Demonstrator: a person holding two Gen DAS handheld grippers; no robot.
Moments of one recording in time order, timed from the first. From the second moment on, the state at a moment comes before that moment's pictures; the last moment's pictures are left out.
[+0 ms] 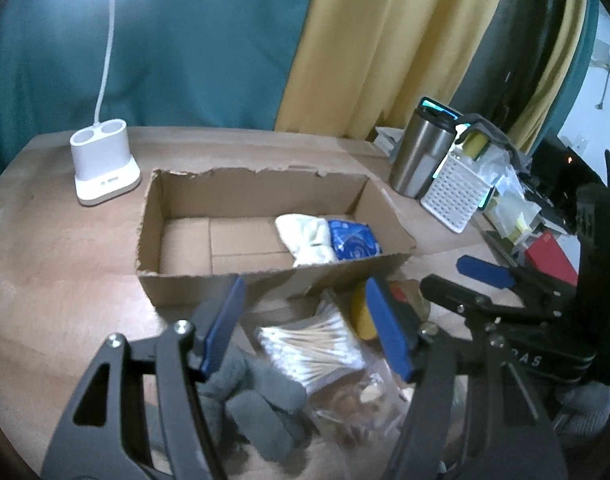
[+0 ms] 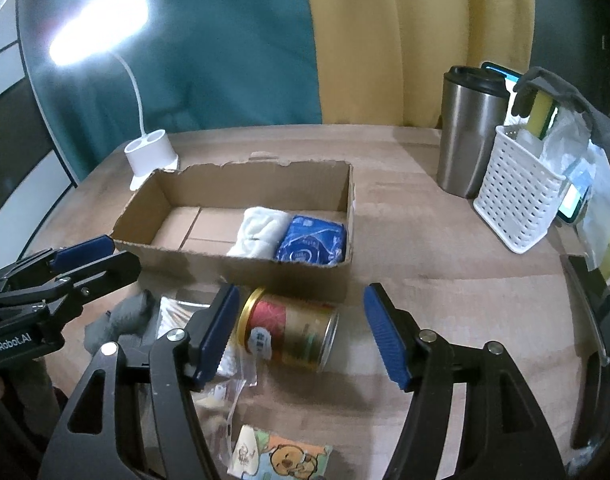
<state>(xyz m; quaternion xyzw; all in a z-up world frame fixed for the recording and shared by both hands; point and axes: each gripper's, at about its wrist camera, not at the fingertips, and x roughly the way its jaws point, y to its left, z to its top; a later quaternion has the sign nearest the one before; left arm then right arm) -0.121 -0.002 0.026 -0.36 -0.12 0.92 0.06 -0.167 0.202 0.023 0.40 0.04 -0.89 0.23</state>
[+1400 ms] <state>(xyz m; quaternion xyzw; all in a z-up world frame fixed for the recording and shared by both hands) -0.044 -0.019 -0.005 -0.38 -0.12 0.92 0.05 -0.090 0.217 -0.016 0.42 0.05 -0.88 0.21</state>
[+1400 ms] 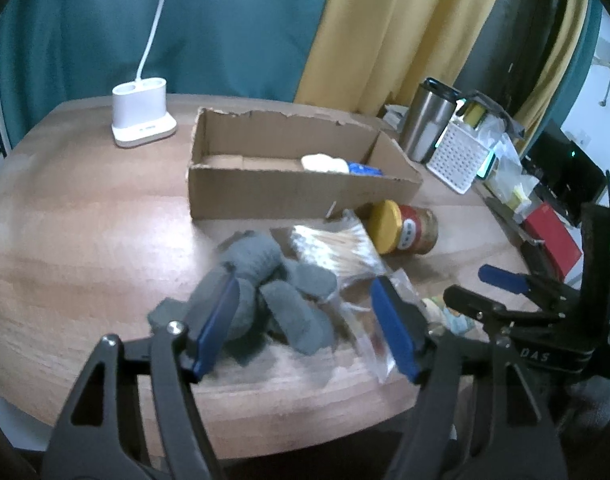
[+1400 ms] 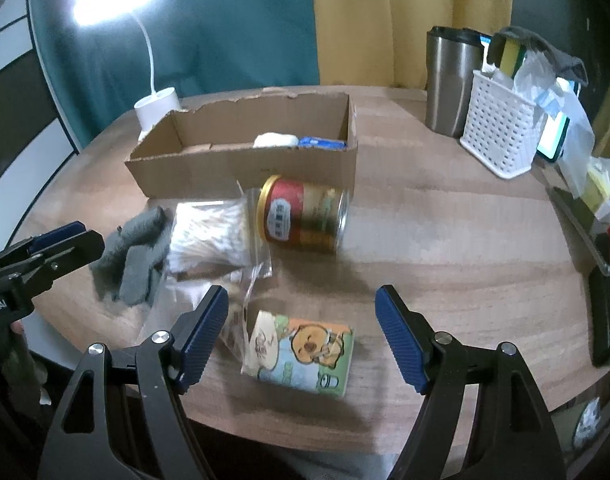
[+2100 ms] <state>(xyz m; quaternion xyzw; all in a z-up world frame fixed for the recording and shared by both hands) -0.056 -0.027 -0.034 -0.41 -0.11 0.91 0.02 -0.094 0.210 -0.051 0.46 0.06 -0.86 0.21</state>
